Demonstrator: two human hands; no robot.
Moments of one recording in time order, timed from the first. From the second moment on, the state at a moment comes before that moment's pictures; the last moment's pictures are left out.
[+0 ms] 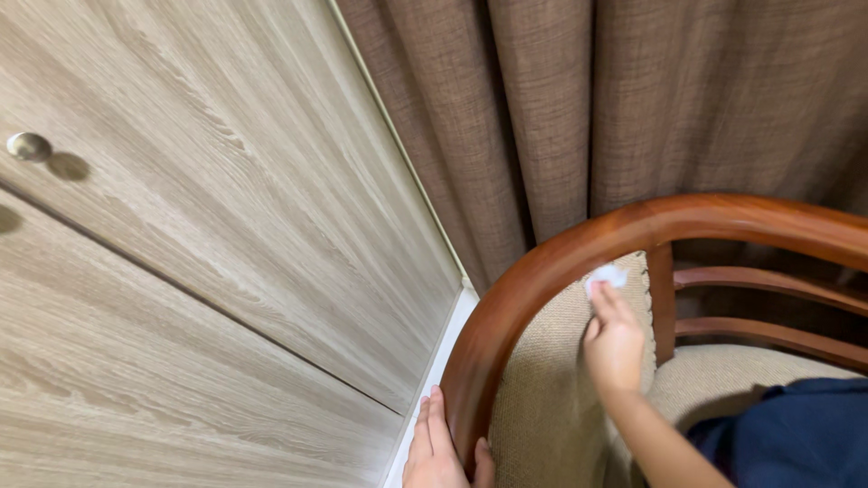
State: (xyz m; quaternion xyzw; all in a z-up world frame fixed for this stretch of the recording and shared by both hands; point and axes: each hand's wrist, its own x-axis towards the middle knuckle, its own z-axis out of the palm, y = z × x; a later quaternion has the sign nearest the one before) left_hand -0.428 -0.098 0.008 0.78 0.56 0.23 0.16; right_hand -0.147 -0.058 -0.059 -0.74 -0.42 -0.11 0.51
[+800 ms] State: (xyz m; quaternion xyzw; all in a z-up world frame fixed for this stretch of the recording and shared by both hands) left_hand -0.425 -0.124 0.055 0.79 0.55 0.22 0.15; right_hand -0.230 -0.094 -0.046 -0.75 -0.38 0.01 0.54
